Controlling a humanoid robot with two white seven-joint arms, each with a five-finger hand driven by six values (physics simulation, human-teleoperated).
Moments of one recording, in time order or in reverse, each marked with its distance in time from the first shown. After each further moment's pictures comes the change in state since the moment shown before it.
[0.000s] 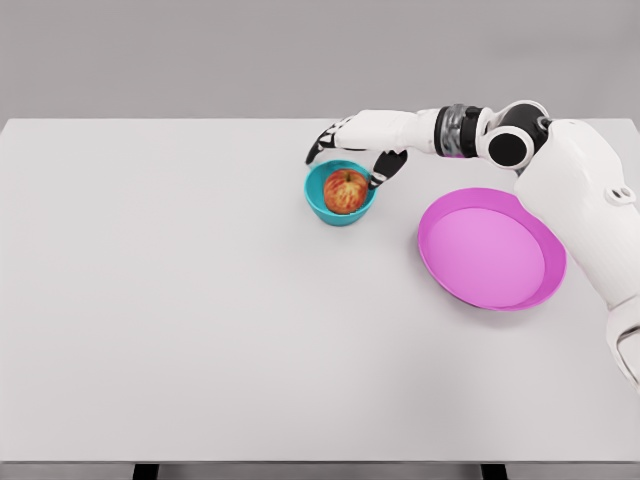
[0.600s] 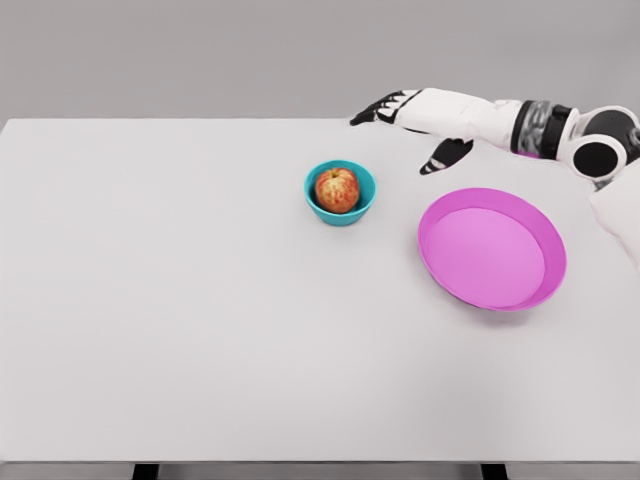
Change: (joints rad) left arm 0.000 0.000 0.000 0.000 0.000 0.000 0.000; right arm 0.158 -0.193 -0.223 -0.239 -0.040 -0.001 0.000
